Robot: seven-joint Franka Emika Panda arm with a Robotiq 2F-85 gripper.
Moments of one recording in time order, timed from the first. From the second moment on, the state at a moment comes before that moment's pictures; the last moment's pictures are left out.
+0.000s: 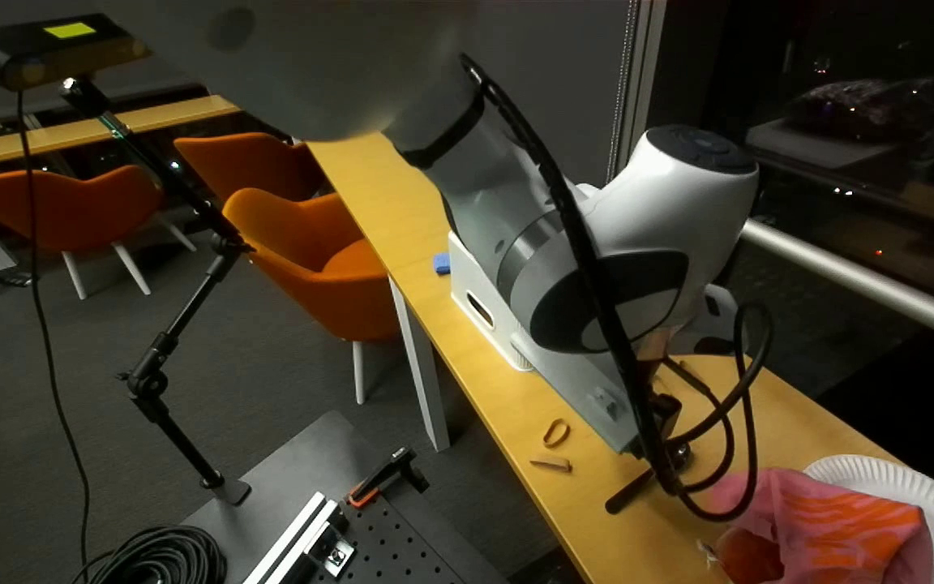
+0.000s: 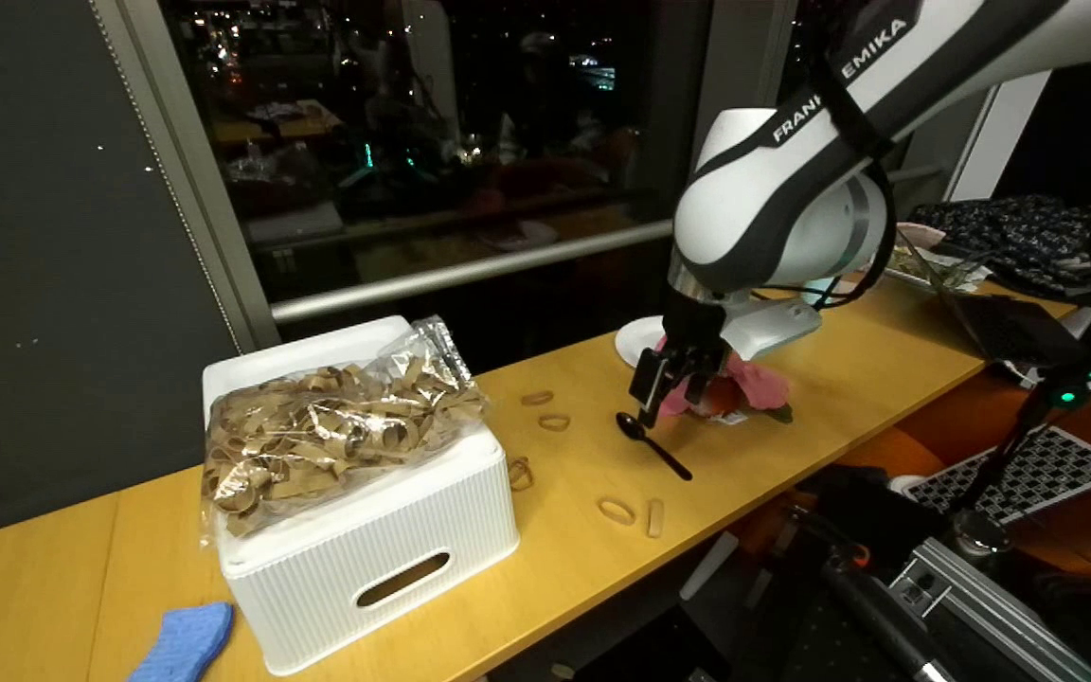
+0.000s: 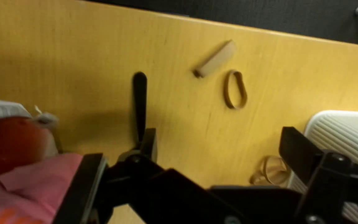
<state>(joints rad) -0.11 0.19 -0.03 -2.35 0.23 2.56 -0.20</state>
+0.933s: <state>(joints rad) 0.01 0.38 -0.05 -2.36 0.13 2.68 0.18</state>
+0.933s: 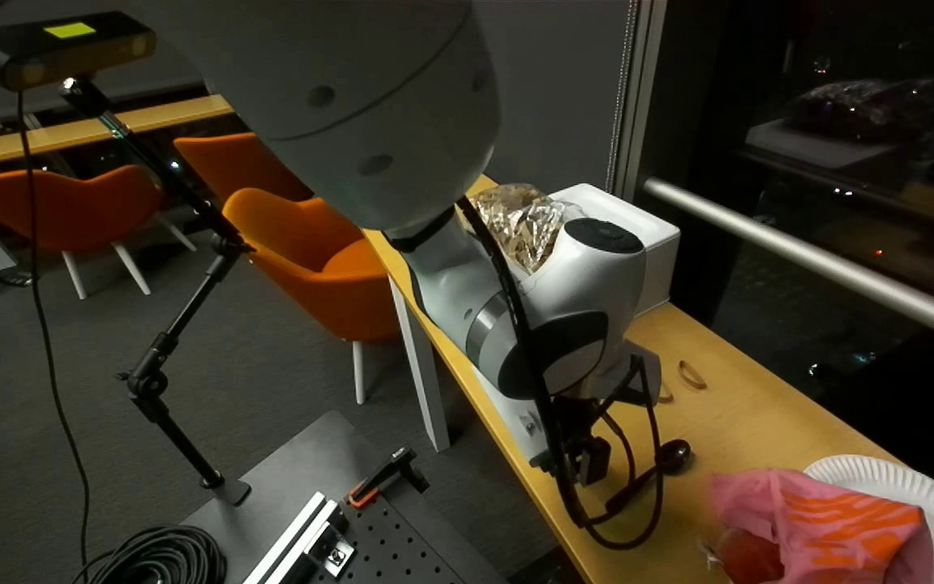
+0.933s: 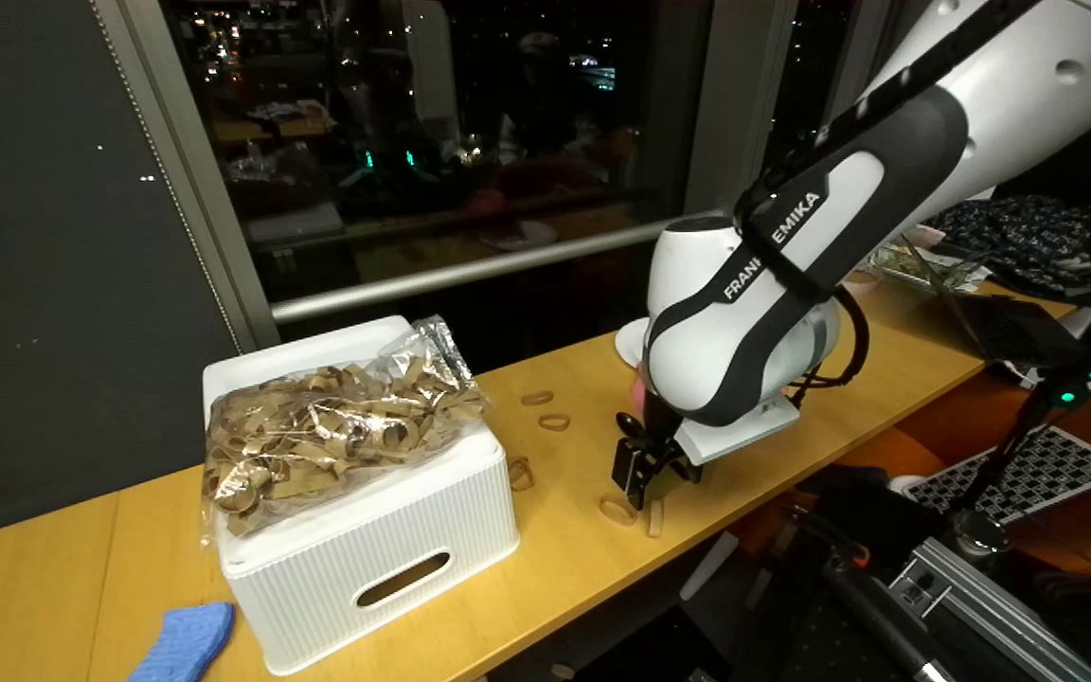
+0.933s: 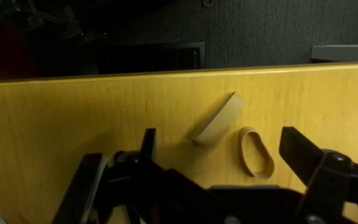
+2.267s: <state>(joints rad) 0.11 0.53 -0.12 -2.27 0.10 2.77 0.42</state>
